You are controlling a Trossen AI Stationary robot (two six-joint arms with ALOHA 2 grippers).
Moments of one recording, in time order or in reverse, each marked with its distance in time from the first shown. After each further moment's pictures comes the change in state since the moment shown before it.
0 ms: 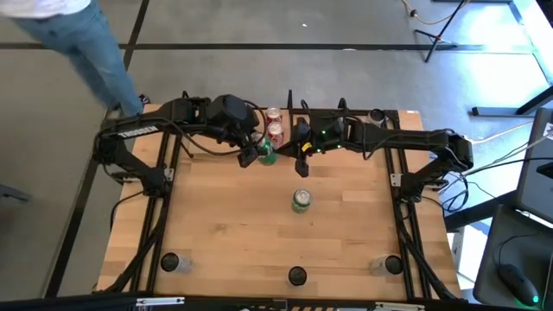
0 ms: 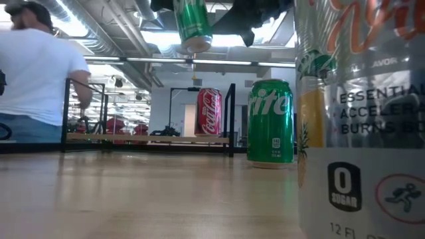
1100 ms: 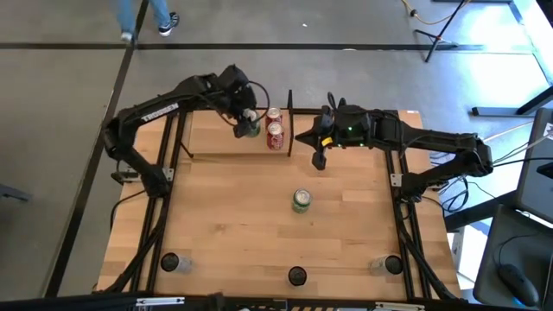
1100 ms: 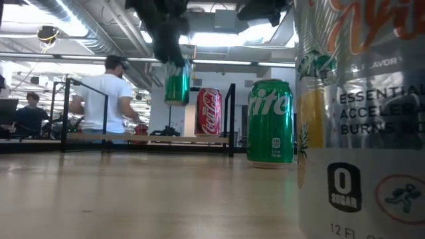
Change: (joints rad) left arm 0.434 0.111 -0.167 0.048 0.187 0.519; right arm 0.000 -0.200 -0.001 -0.180 0.215 -0.049
